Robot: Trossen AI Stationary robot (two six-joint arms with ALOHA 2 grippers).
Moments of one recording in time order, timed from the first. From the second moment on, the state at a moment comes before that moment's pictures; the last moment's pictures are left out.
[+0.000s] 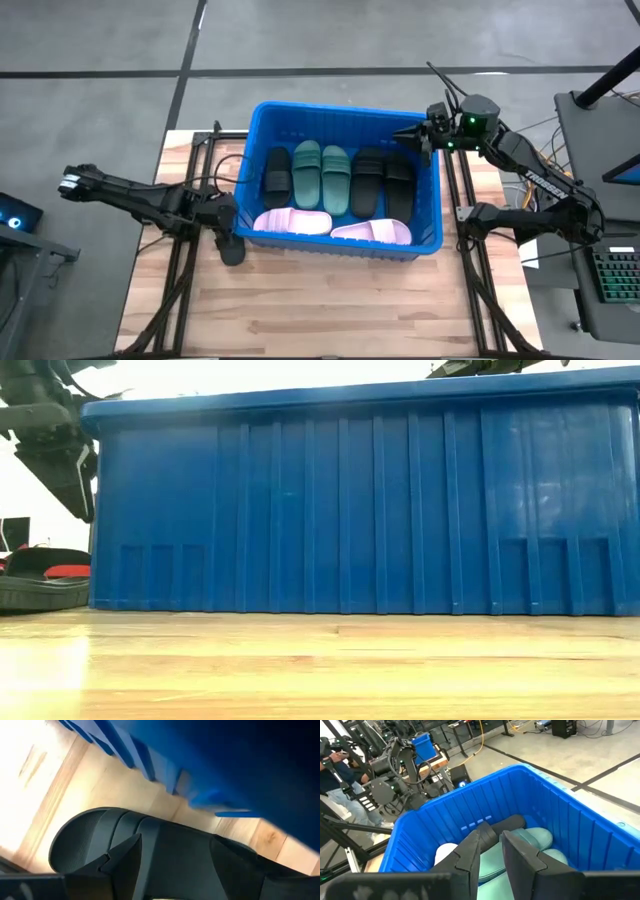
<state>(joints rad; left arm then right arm) -0.19 0.95 0.66 -1.09 -0.22 -0.65 -0.66 0.92 1.02 -0.36 -0.44 0.23</state>
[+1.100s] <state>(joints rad) -0.28 0.90 0.88 -1.37 -0.15 -0.78 -0.66 0.92 1.02 -0.36 -0.44 0.20</state>
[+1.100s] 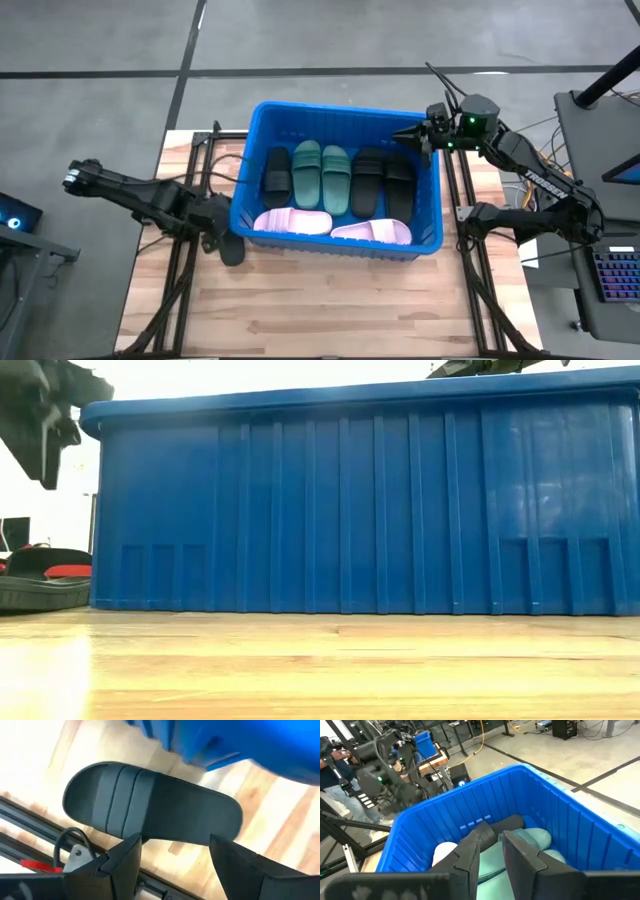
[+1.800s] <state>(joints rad) -0.82 1.14 0.95 -1.57 -0.46 -1.37 -0.66 0.93 1.01 -0.36 -0.44 0.16</state>
